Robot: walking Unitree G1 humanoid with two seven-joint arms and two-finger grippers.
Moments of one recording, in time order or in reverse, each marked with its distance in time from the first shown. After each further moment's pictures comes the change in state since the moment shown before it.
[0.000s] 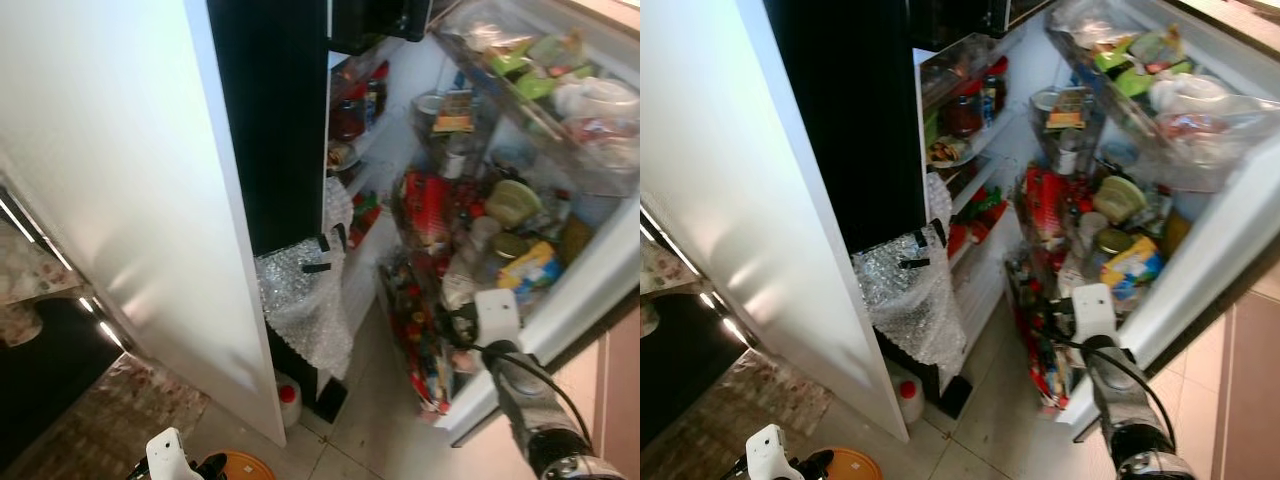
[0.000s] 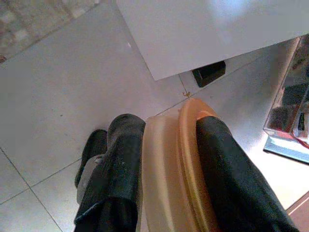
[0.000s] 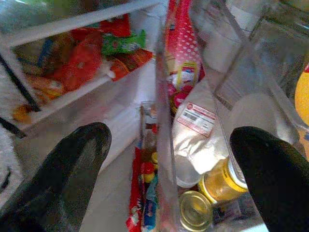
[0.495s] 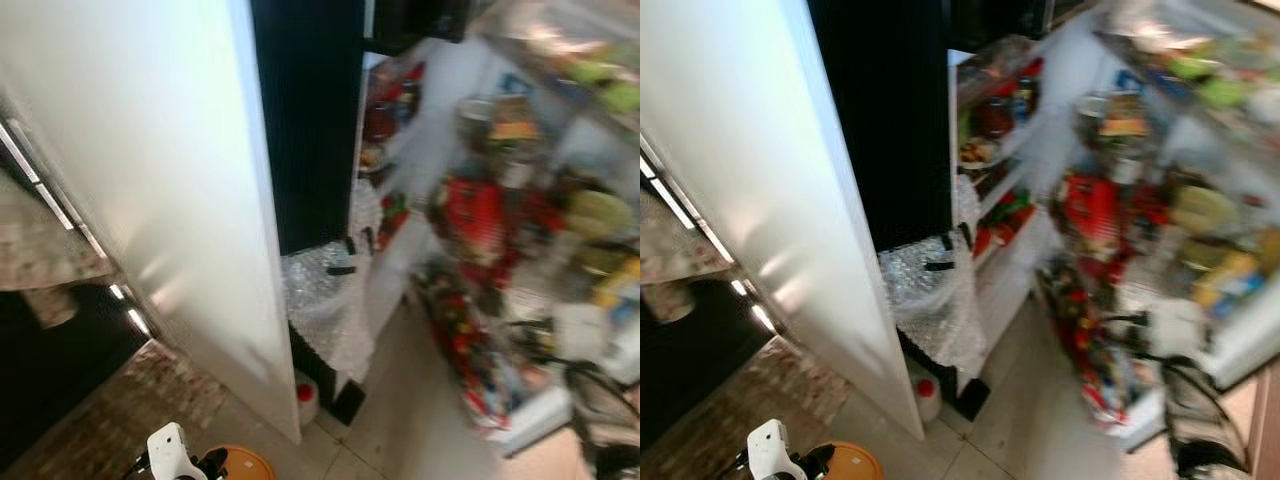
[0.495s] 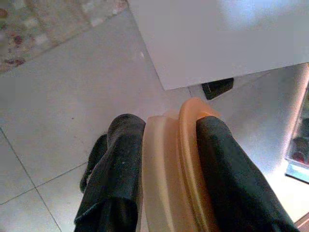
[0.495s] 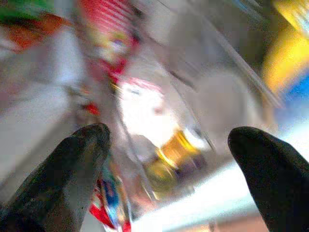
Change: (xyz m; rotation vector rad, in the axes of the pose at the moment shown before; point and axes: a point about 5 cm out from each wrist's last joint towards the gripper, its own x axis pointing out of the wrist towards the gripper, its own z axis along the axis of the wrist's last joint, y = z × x) left arm 0.001 -0.002 0.005 0.013 -0.015 -0.008; right arm -0.035 -0.093 -0.029 0.006 0.148 -0.403
